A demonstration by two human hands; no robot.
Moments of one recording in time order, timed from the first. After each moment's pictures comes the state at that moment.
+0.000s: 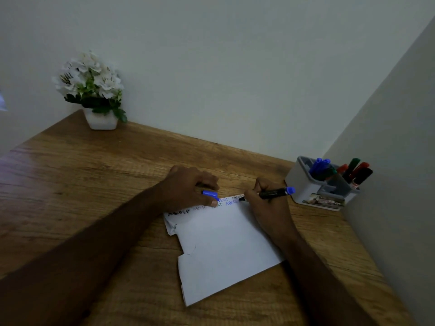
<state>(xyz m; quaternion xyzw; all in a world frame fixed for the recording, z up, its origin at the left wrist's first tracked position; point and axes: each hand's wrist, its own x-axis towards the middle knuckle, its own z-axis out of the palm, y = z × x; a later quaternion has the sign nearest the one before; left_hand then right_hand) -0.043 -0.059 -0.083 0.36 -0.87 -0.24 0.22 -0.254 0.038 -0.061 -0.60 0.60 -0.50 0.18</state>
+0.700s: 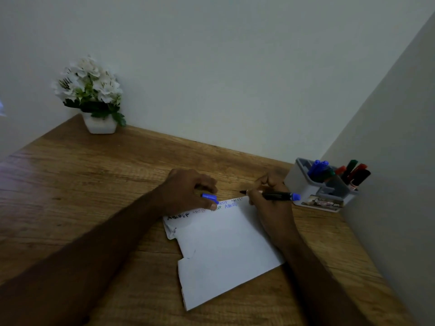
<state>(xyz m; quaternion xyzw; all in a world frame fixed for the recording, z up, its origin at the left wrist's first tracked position) -0.042 -0.055 -0.081 0.36 -0.86 -0.27 0.25 -0.257 0.043 -0.054 -0.59 0.58 -0.54 0.16</state>
